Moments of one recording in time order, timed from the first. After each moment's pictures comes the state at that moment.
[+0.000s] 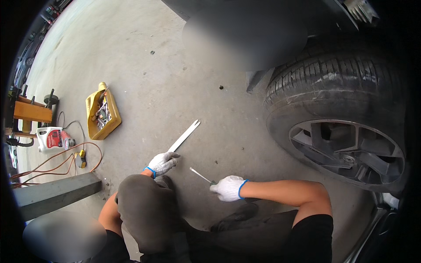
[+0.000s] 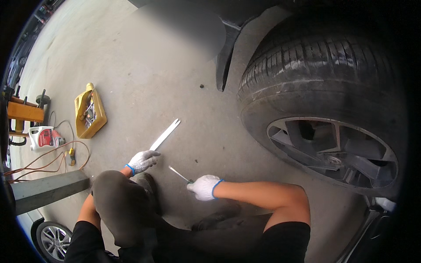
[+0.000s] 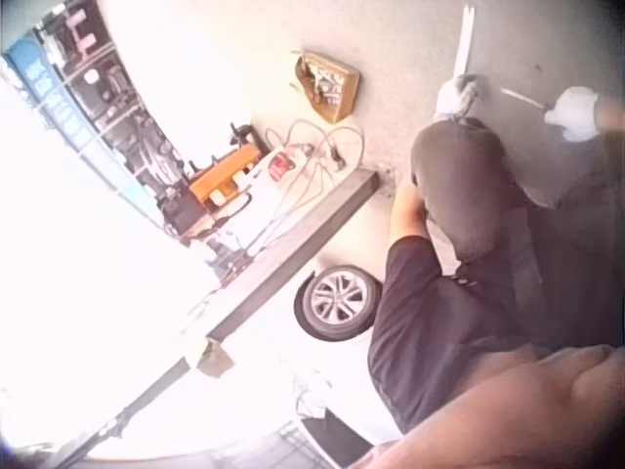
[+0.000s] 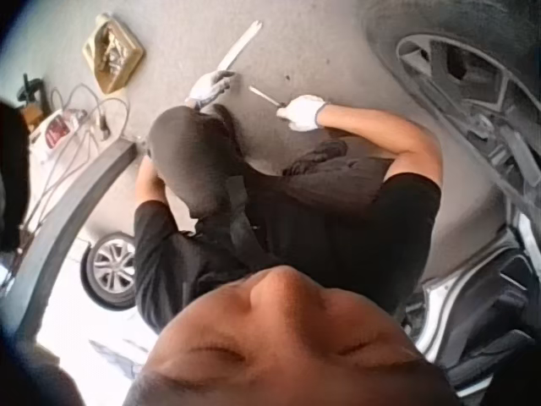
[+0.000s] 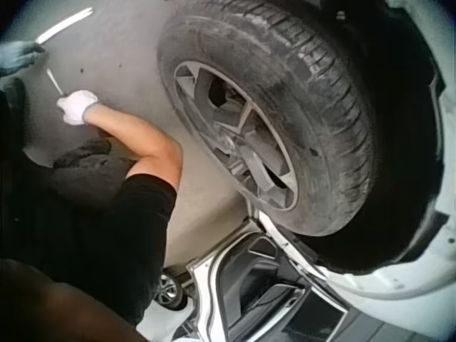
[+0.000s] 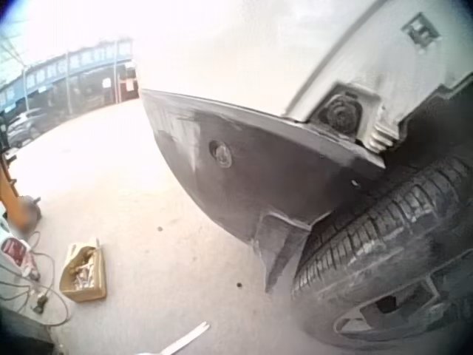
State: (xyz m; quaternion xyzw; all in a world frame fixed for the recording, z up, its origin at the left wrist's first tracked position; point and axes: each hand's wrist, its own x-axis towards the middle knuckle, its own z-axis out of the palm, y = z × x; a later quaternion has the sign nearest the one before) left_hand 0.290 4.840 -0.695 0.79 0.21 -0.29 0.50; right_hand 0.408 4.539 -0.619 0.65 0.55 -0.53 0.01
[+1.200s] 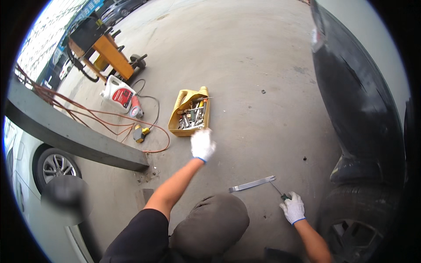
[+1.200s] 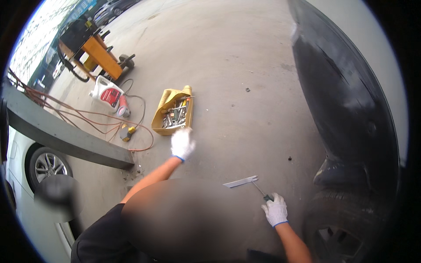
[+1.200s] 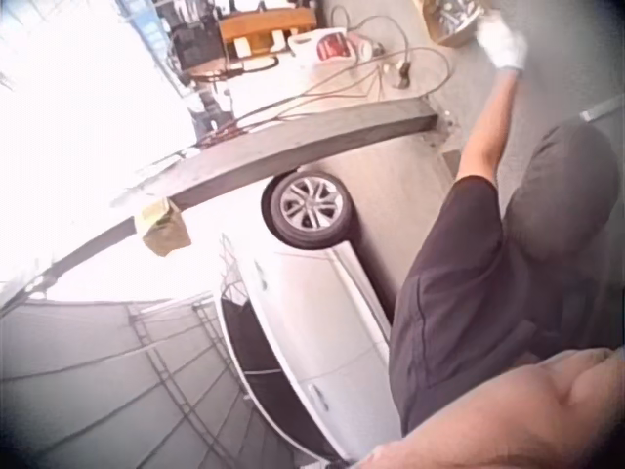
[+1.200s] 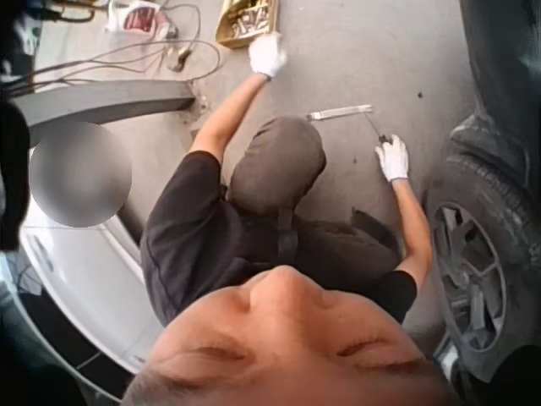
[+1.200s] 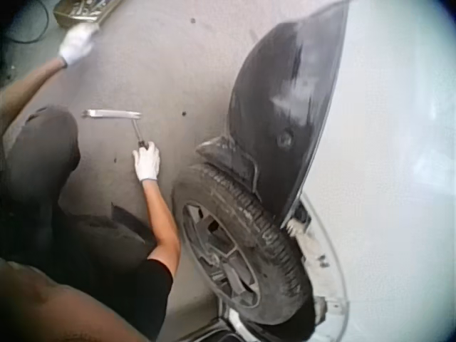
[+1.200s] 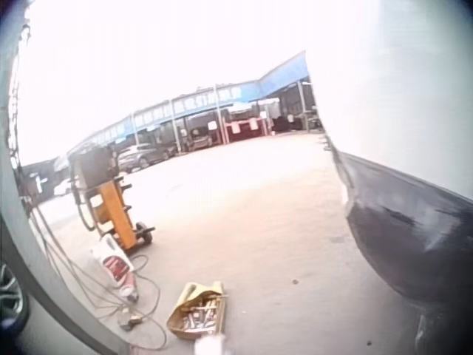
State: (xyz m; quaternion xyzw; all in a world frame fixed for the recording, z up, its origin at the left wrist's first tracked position) left_hand 0.282 5.015 -0.701 0.89 0.41 0.19 0.04; right_hand 0.509 4.575 -0.694 0.82 0.56 -0.13 -0.06
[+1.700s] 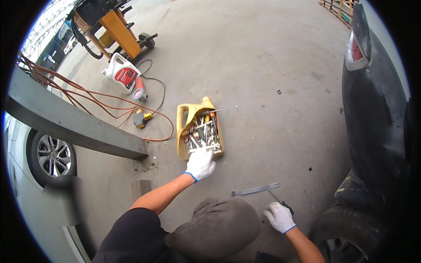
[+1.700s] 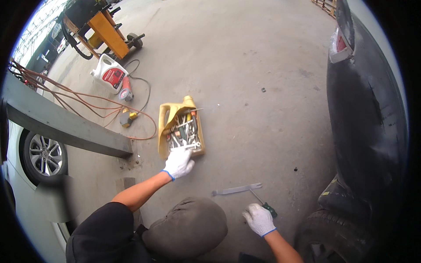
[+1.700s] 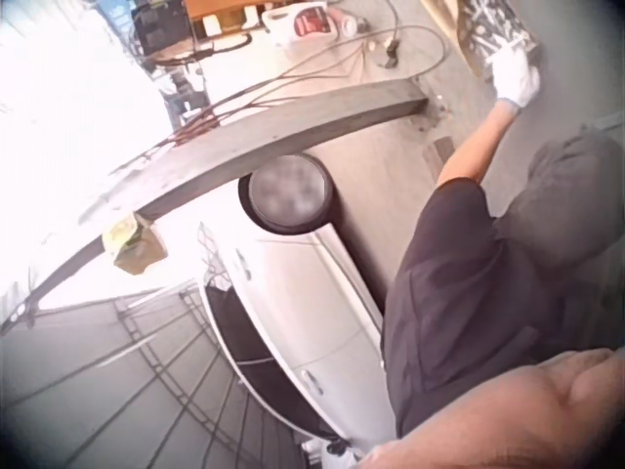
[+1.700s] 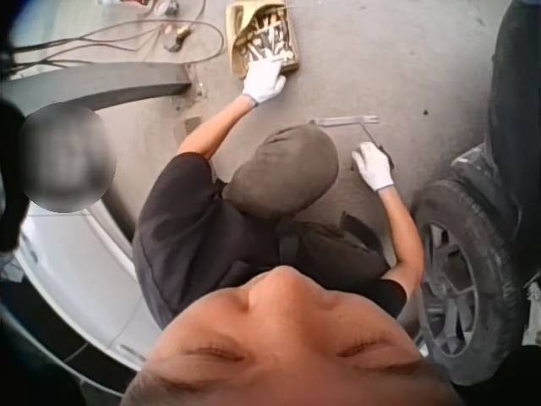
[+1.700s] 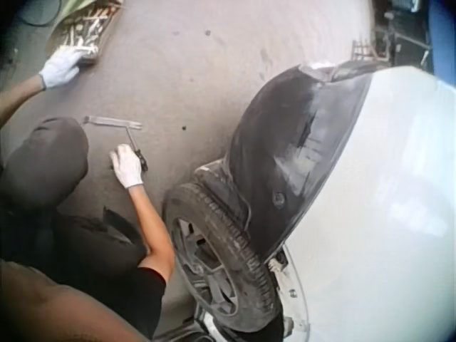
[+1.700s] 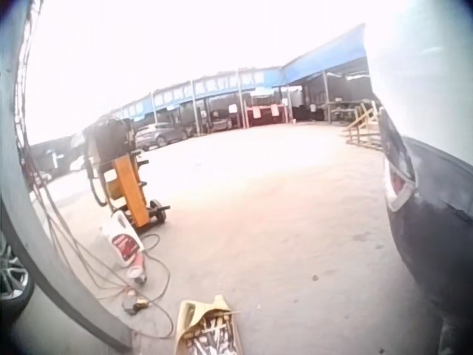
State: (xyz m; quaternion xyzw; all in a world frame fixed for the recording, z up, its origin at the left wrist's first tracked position) left_hand 0.214 4.972 -0.686 0.92 0.34 0.11 0.13; right_hand 0.471 4.649 -0.648 0.72 0.61 -0.27 -0.17
